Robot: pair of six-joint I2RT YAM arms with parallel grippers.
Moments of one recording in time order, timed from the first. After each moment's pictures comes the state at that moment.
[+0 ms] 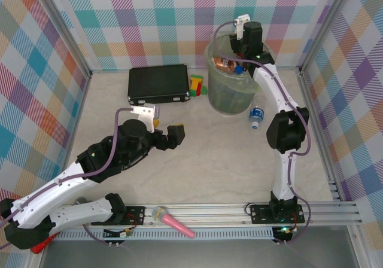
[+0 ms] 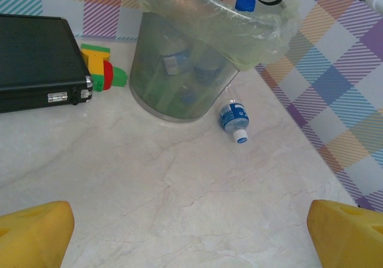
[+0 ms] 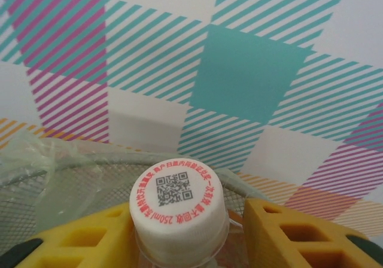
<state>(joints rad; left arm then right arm) -0.97 0.89 1.08 -0.59 -0.33 -0.55 0.26 2.14 2.20 -0.32 0.16 -0.18</state>
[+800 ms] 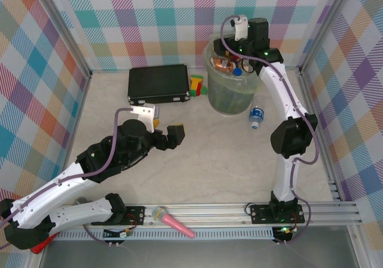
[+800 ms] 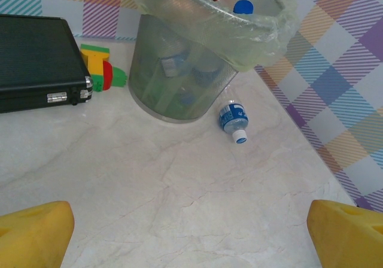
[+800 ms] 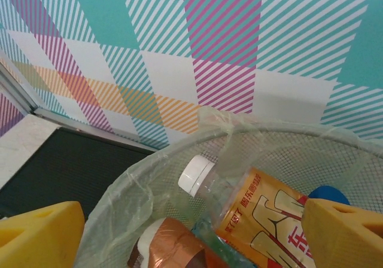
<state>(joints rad) -0.97 0.89 1.08 -0.59 -0.33 -0.55 0.26 2.04 2.23 -0.56 -0.23 0.03</state>
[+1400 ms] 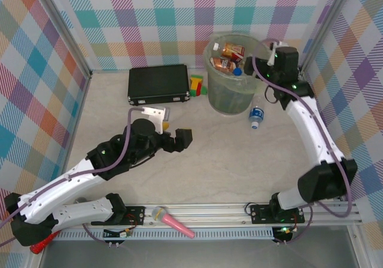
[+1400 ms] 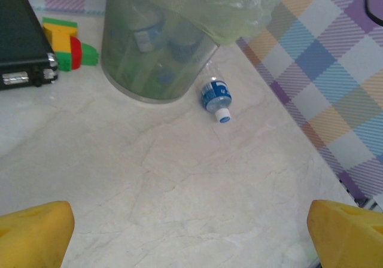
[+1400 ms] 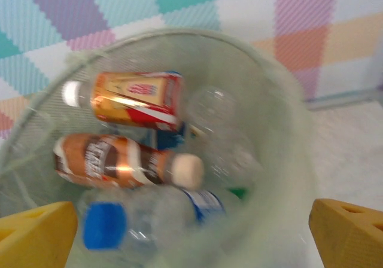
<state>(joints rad) -0.97 0.96 1.04 -0.52 -0.22 -0.56 0.16 1.42 1.47 -0.48 0.06 0.30</state>
